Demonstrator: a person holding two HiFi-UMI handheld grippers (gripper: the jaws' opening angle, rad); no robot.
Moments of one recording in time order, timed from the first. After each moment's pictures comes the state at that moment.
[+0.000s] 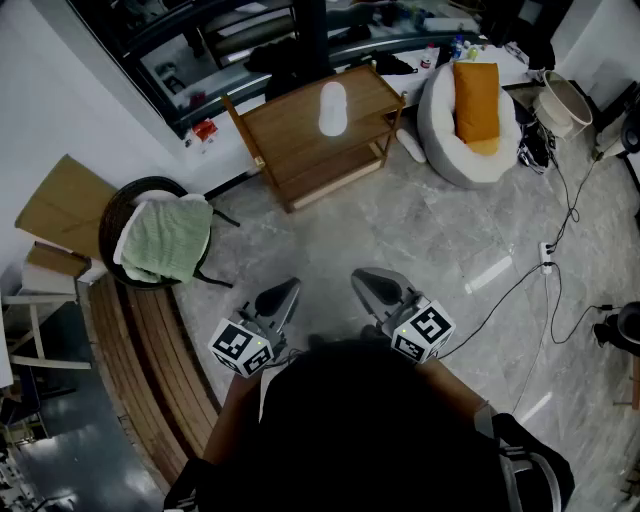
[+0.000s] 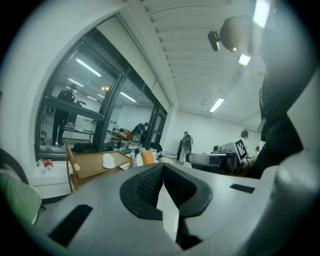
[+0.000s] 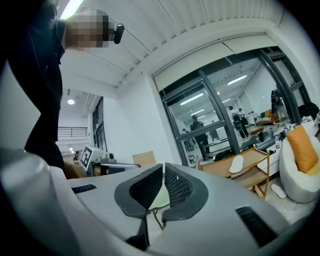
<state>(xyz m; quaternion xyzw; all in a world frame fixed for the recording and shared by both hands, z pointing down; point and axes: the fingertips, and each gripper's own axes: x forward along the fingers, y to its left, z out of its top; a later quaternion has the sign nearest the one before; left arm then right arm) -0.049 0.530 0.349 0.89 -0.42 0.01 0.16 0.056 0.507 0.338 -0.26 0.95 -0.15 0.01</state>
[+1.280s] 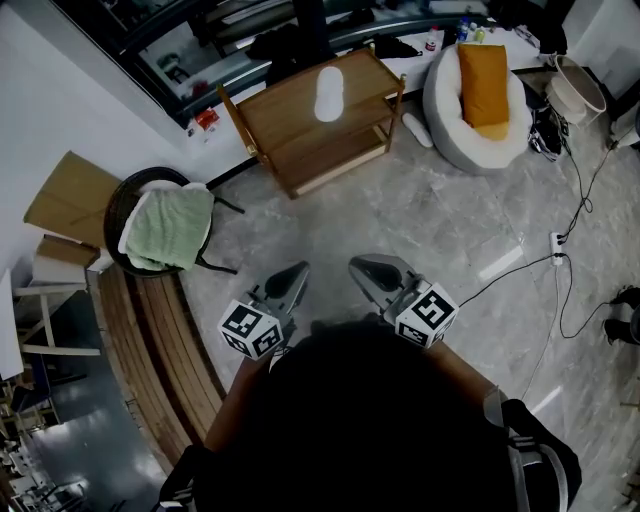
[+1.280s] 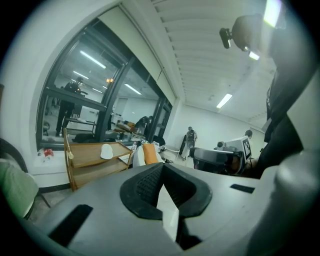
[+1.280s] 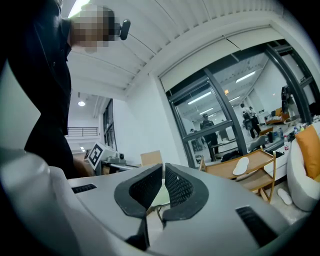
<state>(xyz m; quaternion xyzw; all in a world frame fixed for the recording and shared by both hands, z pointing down) 0.010 0.504 0.368 0.88 -0.43 0.03 0.20 0.094 0.496 0.340 -0.20 0.97 -0.13 0.01</state>
